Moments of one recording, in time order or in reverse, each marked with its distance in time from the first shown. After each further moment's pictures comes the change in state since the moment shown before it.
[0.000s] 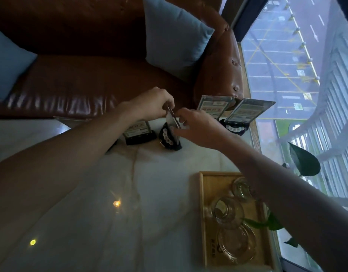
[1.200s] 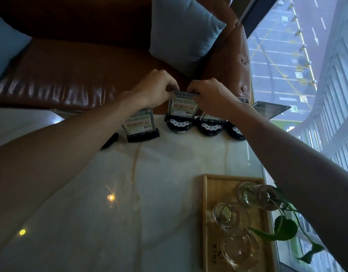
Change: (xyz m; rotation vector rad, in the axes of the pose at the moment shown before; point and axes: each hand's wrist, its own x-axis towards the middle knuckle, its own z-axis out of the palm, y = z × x) left_hand 0.018 -0.031 -0.006 -0.116 0.205 -0.041; right_hand 0.075 0.018 -0.029 -0.246 0.070 0.049
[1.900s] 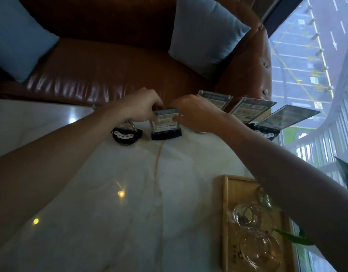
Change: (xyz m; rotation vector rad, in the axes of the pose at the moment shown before) left_hand -0.088 -0.056 -0.046 0.151 -0.293 -0.170; right_hand 0.006 -0.111 0.030 -0.080 -0.186 -0.245
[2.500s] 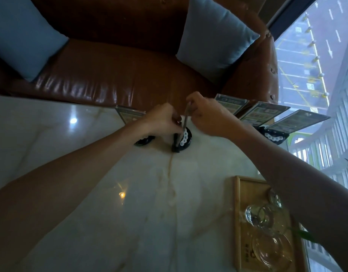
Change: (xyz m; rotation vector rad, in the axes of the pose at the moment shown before) left_hand -0.029 -0.004 0.023 -0.430 -0.035 -0.068; right_hand 0.001 -0.018 0.009 0.301 0.112 0.175
